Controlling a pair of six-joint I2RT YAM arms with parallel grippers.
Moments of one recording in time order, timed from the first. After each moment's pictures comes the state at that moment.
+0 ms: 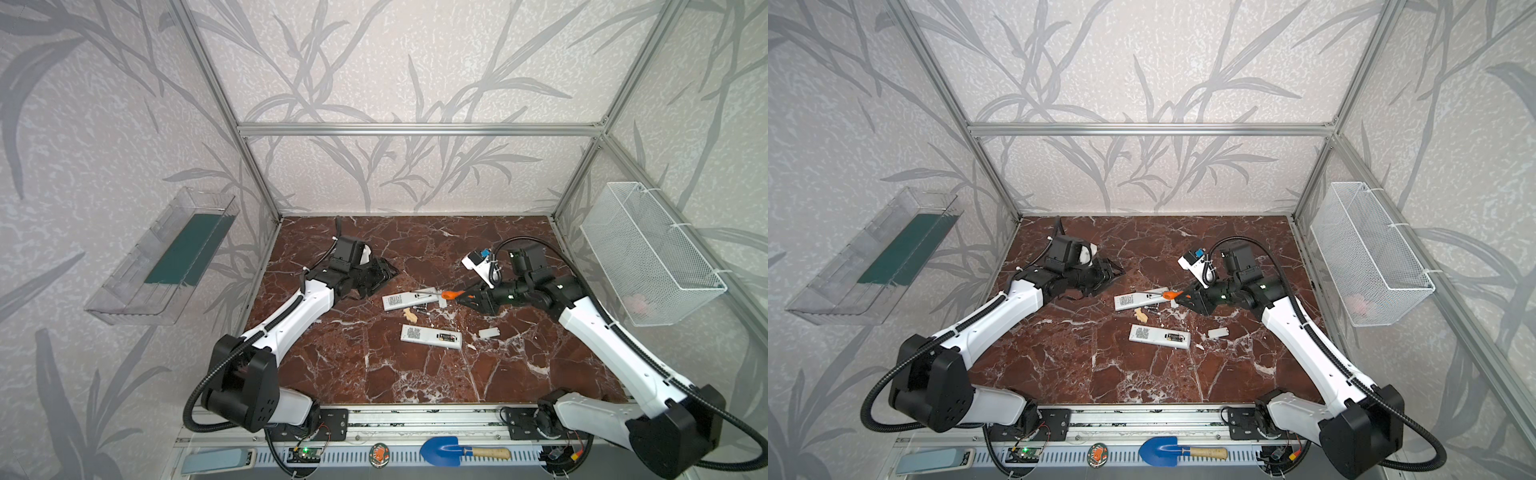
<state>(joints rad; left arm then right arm) -0.35 1.44 1.05 -0.44 0.47 -0.86 0.41 1.14 1.06 -0.74 -0.67 -0.27</state>
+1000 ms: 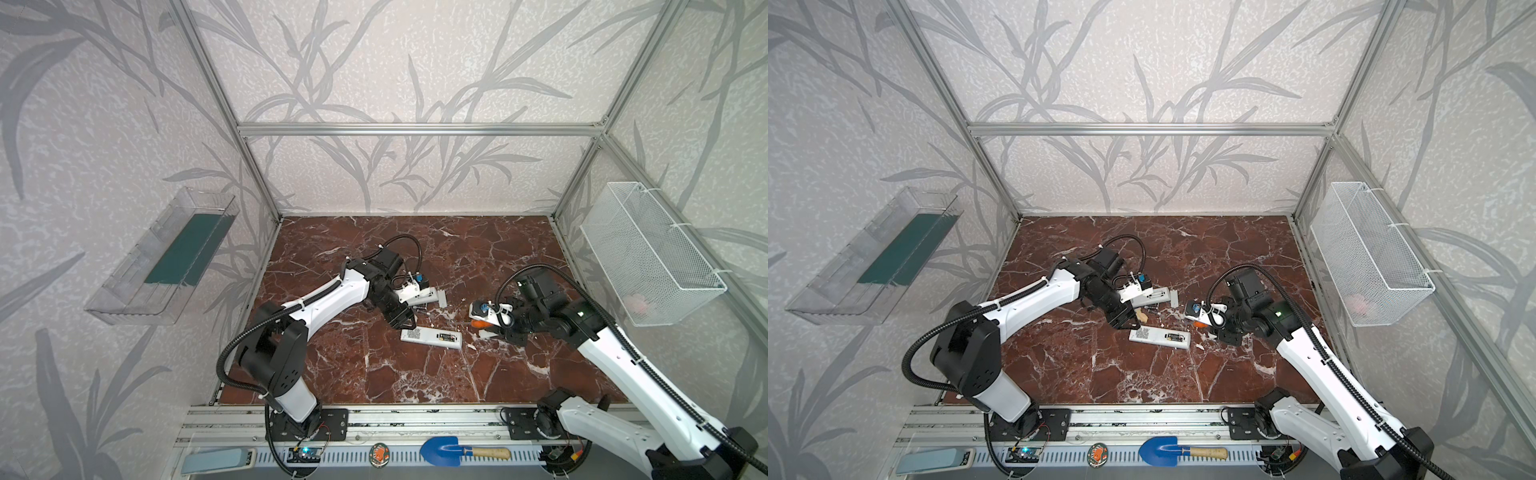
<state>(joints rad) -0.58 1.65 1.20 -0.86 0.53 0.48 0.48 0.97 0.97 -1.03 -0.26 -0.86</state>
